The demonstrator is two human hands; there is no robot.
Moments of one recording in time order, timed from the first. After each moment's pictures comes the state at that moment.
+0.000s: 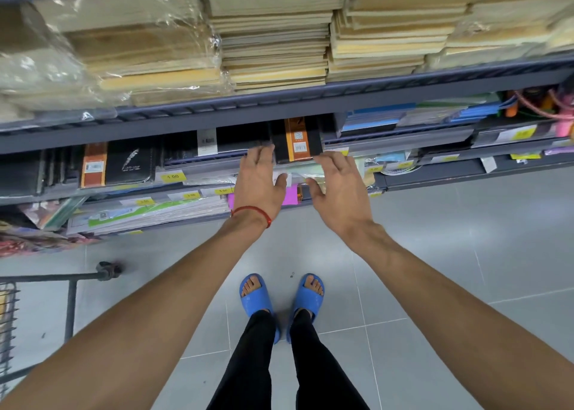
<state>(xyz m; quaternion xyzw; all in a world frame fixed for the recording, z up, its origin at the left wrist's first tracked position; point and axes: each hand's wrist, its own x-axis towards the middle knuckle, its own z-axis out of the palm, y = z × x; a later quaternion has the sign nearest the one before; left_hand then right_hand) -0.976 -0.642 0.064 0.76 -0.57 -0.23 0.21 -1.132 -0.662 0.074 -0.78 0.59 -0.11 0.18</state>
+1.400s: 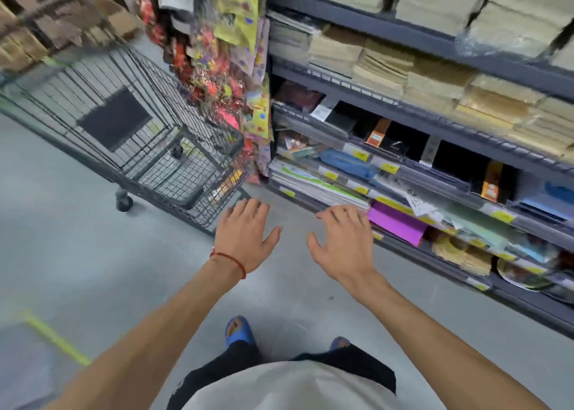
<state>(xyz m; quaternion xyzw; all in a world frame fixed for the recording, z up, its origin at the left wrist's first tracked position) -0.747 -0.112 0.215 0.89 -0.46 0.02 0.02 -0.898 -0.259 0.216 -0.95 0.30 -0.06 0.06</state>
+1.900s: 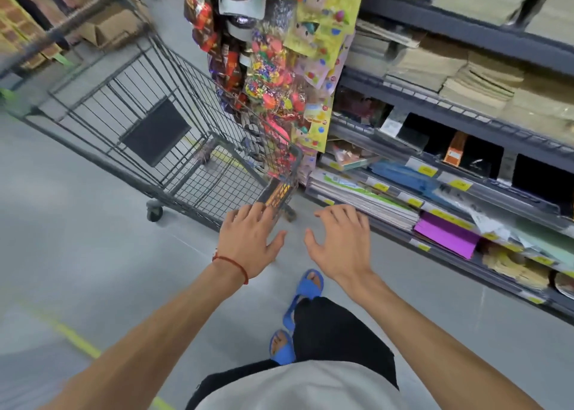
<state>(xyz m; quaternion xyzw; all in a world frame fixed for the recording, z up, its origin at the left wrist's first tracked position) -0.548 -0.026 0.205 0.88 -0.47 -0.02 0.02 -0.688 -0.168 0.201 -0.94 0.33 -0.06 0.09</state>
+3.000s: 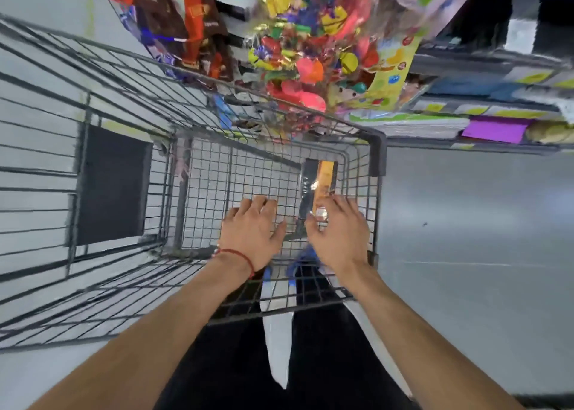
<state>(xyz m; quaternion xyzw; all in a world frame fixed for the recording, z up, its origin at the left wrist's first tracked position) -0.205 -0.075 0.042 0.75 -0.59 -0.28 -0.05 -0.371 -0.135 0.041 -0.77 0.59 0.04 0.23</state>
